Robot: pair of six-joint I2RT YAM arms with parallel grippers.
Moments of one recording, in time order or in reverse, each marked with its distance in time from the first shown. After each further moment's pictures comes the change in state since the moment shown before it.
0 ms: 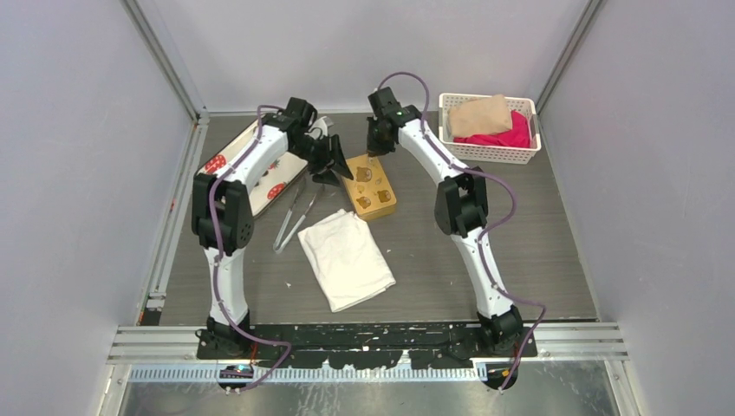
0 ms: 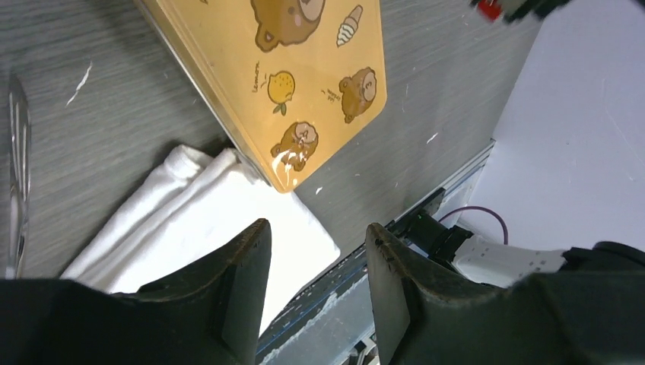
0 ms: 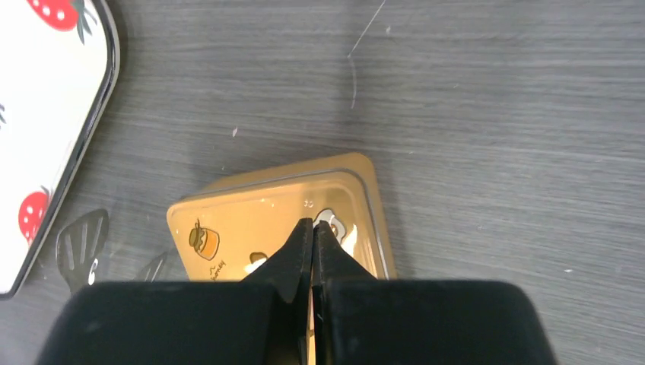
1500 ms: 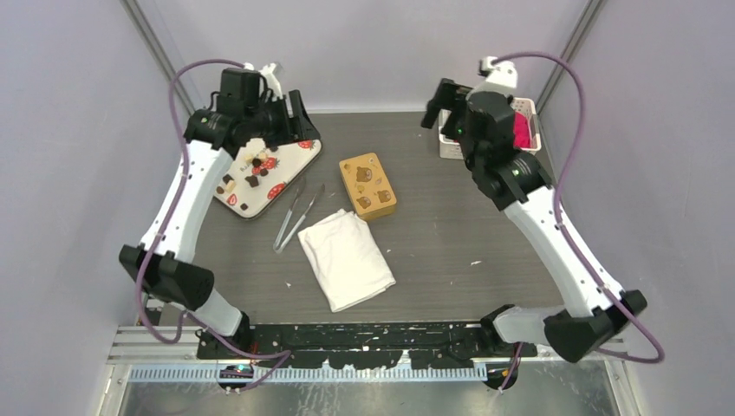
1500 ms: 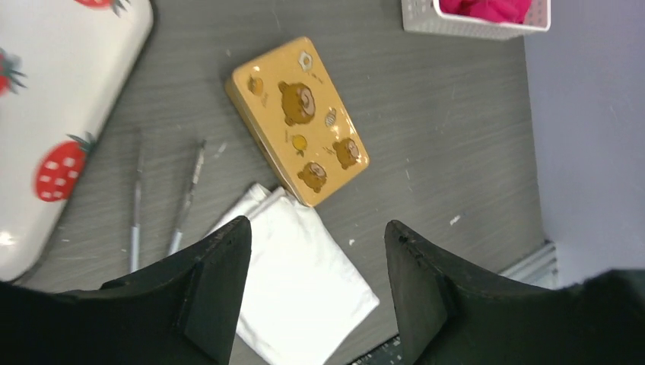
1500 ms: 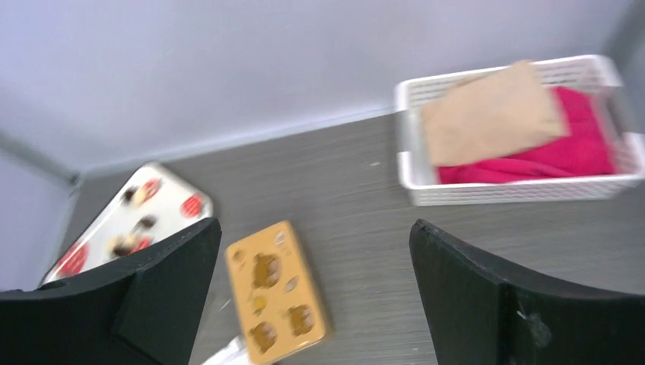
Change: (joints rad) left arm 0.033 -0.475 -0.011 0.003 -0.331 0.081; right arm 0.020 -1.143 -0.797 0.386 0.407 -0.091
